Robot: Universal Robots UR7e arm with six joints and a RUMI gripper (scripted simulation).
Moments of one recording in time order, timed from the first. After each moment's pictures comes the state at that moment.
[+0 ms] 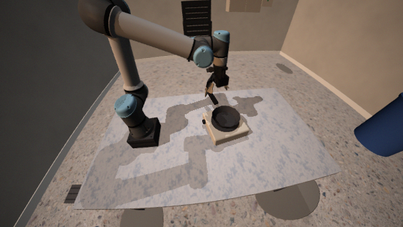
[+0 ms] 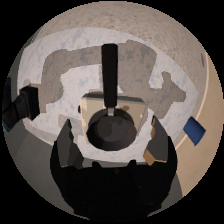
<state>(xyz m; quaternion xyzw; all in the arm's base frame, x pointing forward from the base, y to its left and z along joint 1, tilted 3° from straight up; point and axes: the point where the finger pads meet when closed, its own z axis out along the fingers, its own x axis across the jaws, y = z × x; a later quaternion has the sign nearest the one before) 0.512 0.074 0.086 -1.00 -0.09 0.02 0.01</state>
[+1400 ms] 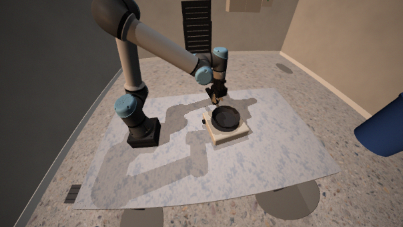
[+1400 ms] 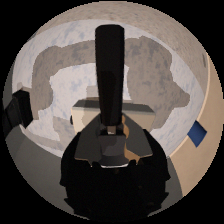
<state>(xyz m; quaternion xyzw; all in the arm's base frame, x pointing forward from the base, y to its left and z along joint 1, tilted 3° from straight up) 0.508 0.076 0.009 -1.00 -0.09 0.02 0.01</state>
